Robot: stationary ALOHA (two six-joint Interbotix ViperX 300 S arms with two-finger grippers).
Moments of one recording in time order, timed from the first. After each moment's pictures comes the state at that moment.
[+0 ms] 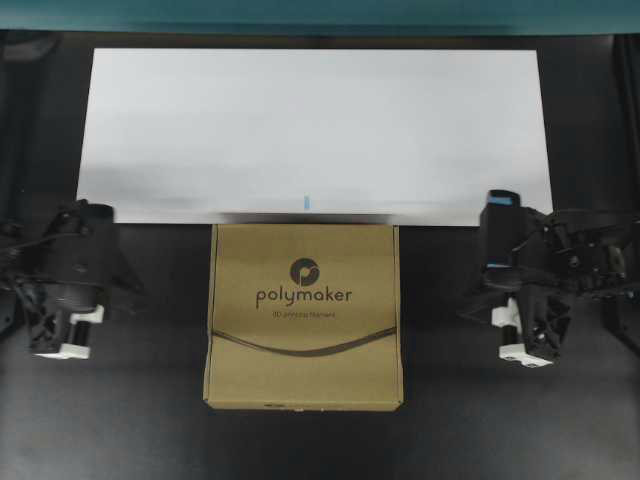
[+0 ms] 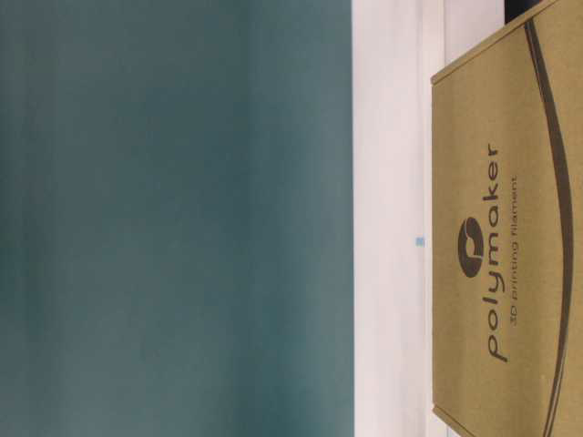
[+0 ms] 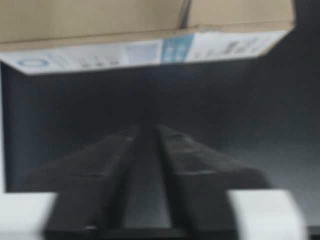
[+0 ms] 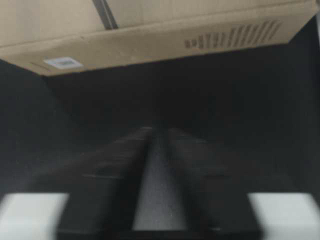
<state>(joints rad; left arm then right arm) -0.11 -0.57 1.02 0.04 0.35 -0.07 0.16 -0.40 0.96 0.06 0.37 0.20</state>
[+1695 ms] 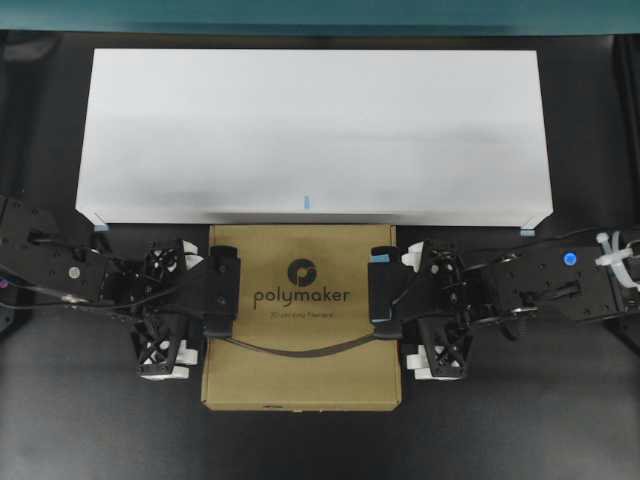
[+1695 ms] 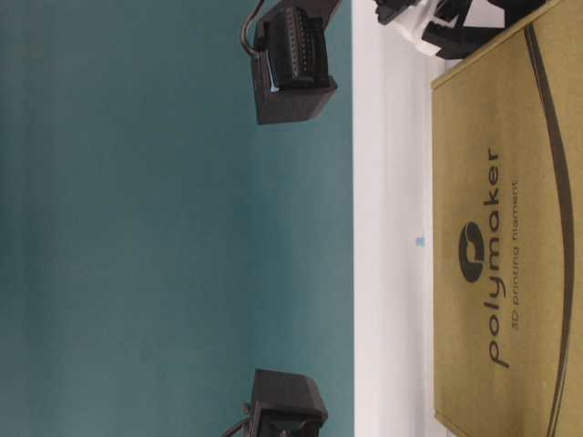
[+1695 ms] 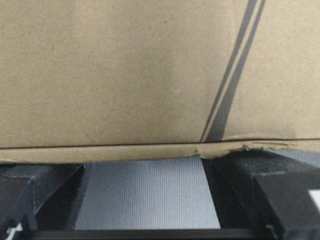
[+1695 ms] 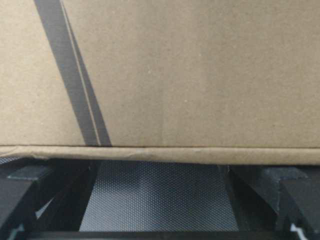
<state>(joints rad) -0.12 -0.04 0.85 0.04 0.17 -0.15 0.18 0.08 0.75 -0.05 0.20 0.15</state>
